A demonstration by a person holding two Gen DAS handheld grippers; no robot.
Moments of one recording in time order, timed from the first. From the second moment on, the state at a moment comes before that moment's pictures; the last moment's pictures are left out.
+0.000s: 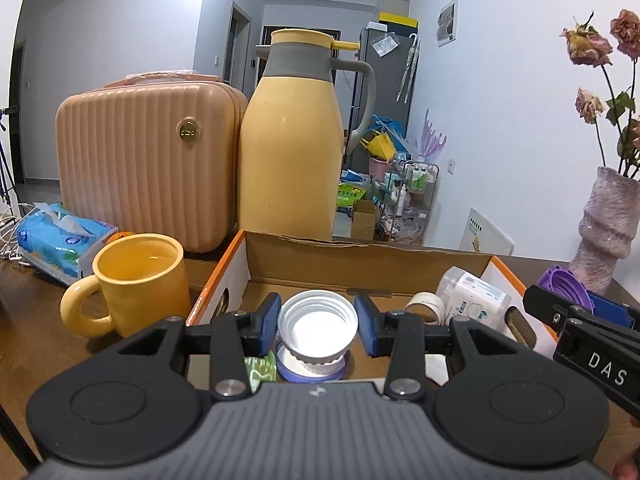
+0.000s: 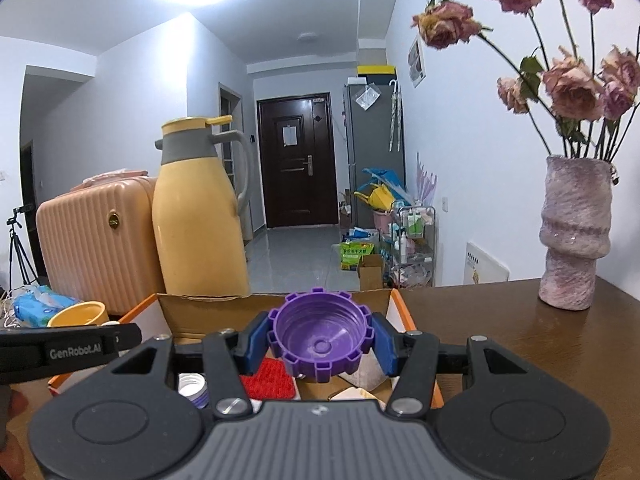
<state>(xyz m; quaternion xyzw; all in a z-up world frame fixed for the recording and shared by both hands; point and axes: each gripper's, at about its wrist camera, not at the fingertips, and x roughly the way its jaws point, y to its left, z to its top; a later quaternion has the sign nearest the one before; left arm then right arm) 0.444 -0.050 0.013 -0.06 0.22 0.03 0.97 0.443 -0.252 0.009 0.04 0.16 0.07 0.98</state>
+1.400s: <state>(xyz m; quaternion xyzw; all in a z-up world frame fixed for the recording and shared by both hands) 0.522 -0.039 -0.002 -0.01 0.23 0.05 0.97 0.513 -0.250 -0.015 0.00 0.21 0.09 0.97</state>
